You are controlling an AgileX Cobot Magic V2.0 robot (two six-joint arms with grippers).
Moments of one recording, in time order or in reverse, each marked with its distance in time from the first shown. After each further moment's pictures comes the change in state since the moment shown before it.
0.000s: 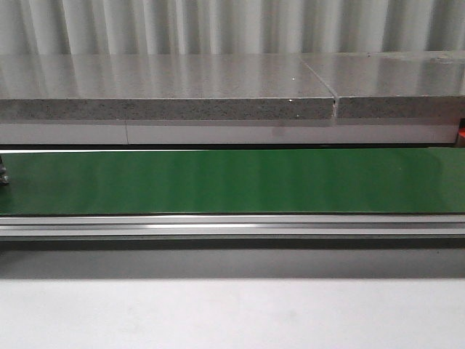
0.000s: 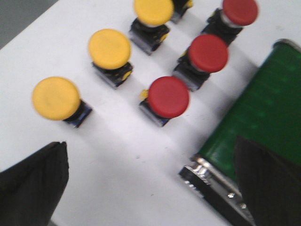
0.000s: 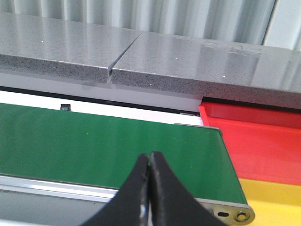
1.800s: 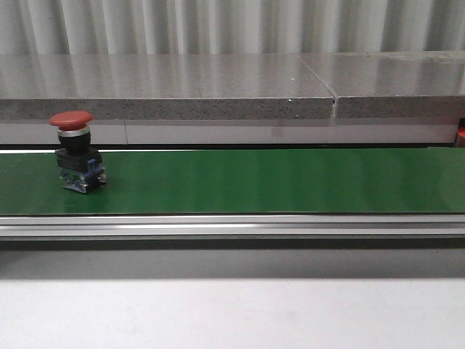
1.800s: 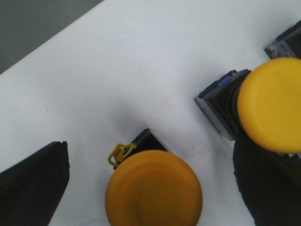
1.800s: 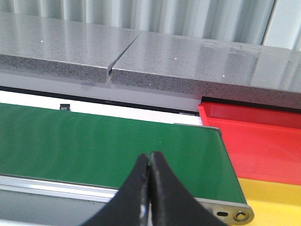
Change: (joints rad) left arm 0.222 0.464 -0.082 0.034 -0.200 0.025; right arm 0.000 0.000 0.000 0.000 0.000 0.000
